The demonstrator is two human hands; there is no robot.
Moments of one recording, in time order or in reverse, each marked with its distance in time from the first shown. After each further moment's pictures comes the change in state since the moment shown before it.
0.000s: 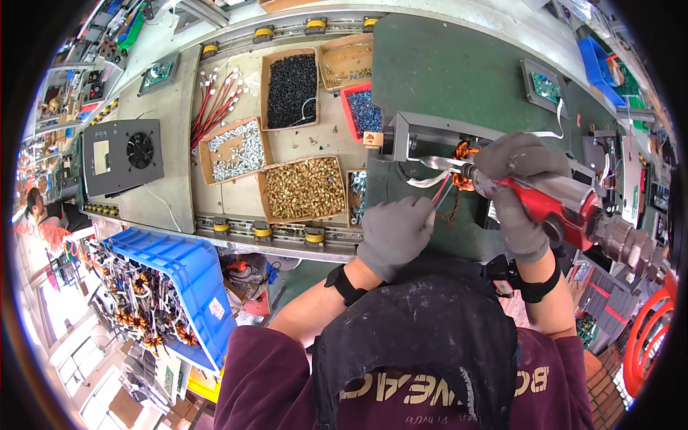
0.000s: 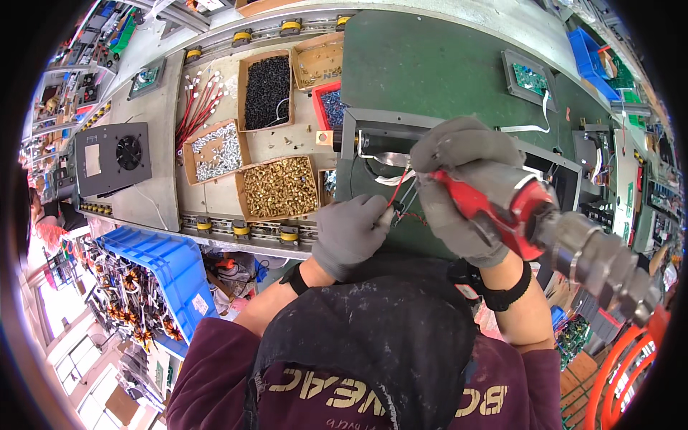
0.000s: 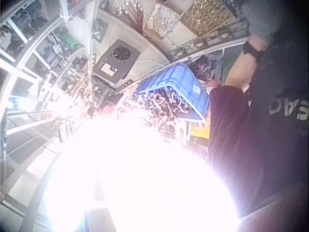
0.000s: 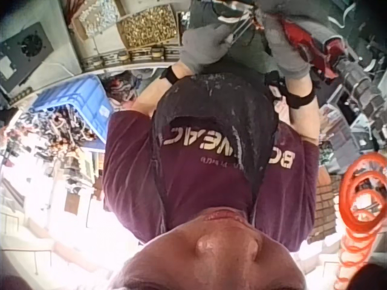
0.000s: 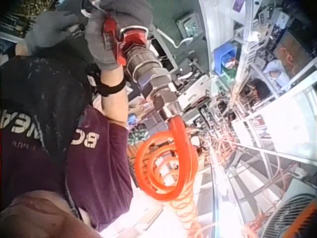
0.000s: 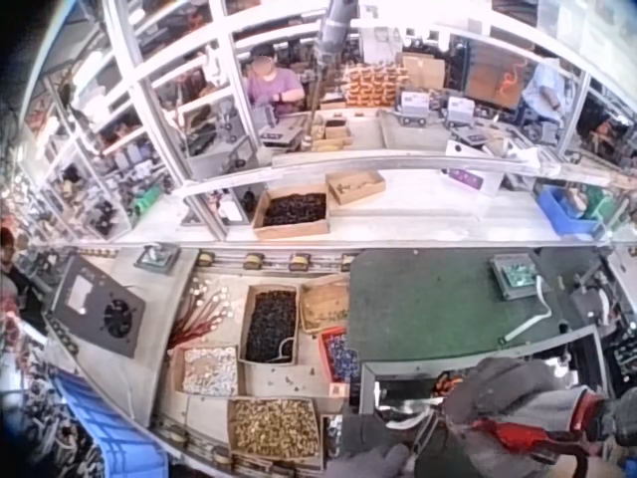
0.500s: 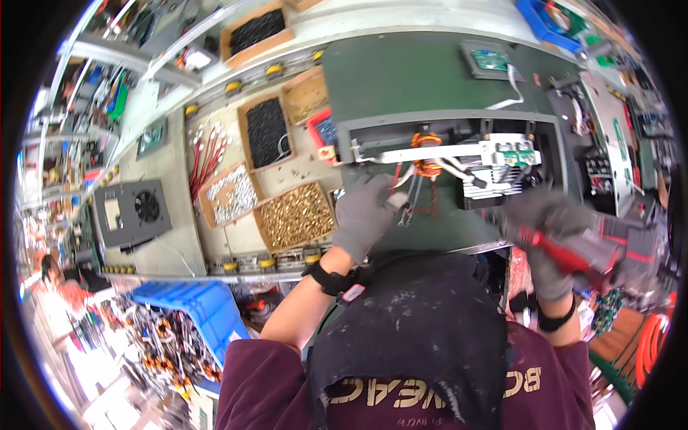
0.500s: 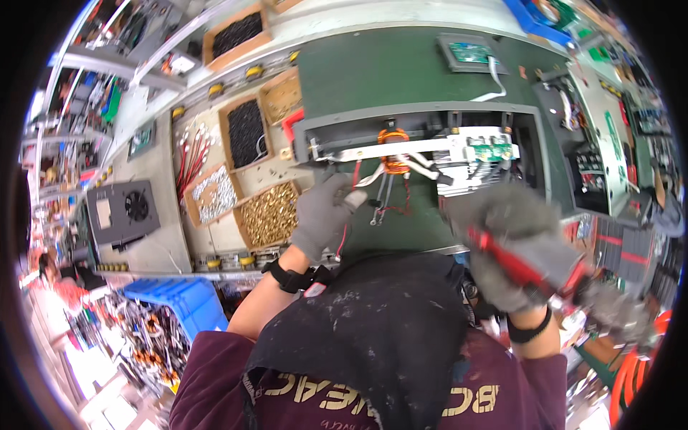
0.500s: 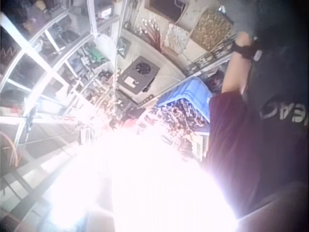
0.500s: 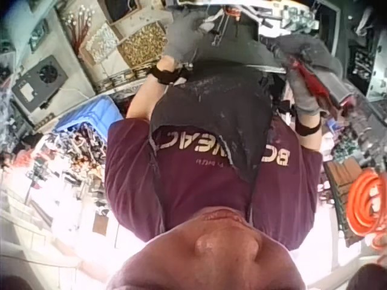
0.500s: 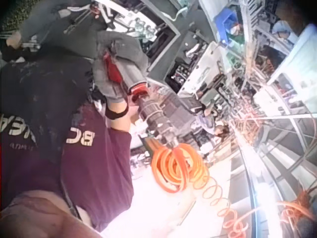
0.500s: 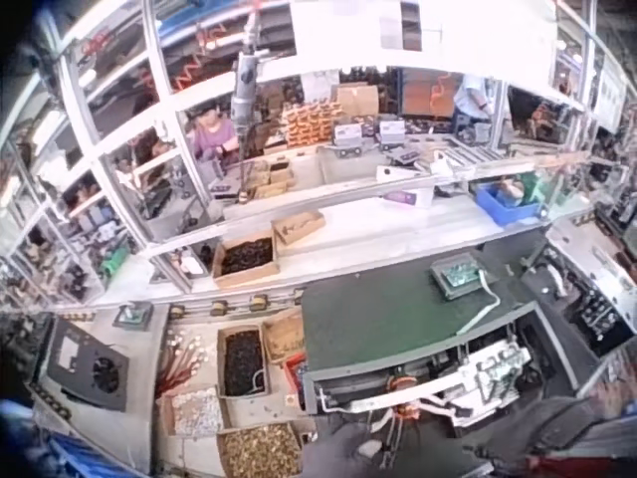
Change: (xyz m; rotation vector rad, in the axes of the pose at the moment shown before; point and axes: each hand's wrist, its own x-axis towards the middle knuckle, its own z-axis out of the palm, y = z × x) left_hand 0.014 -0.004 0.003 -0.122 -0.132 -0.077; right_hand -0.111 -0.096 -0.056 0.077 0.196 0.242
